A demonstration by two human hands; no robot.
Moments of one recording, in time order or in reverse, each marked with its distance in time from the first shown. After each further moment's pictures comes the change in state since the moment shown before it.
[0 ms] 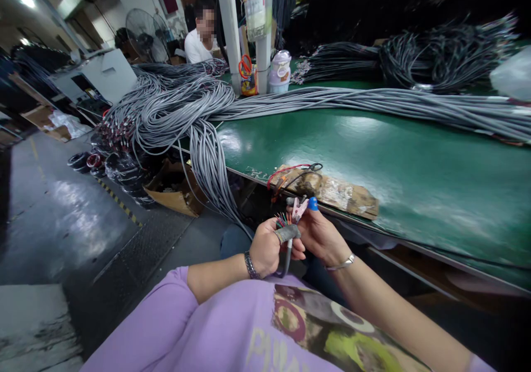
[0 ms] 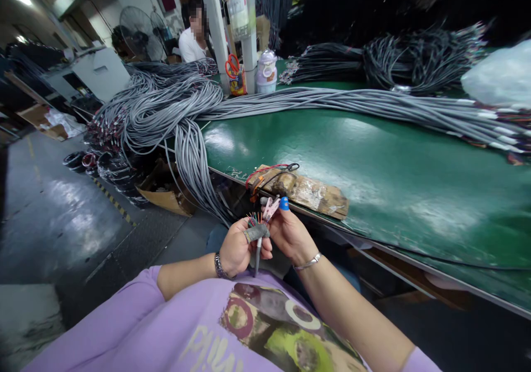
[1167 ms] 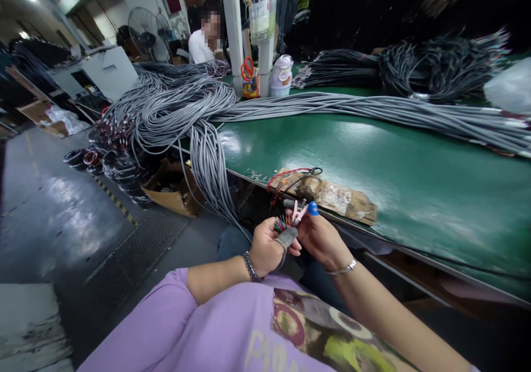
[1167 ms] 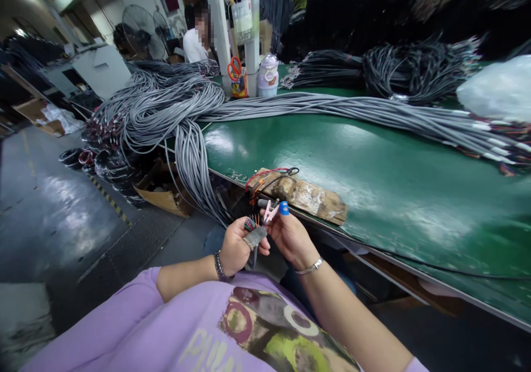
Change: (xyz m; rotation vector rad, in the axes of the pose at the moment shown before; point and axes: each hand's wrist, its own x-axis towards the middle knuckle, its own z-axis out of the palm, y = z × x) left_hand 0.001 0.000 -0.002 0.223 0.013 0.240; right_hand -0.001 -0.001 -0.002 -0.283 0.056 -0.079
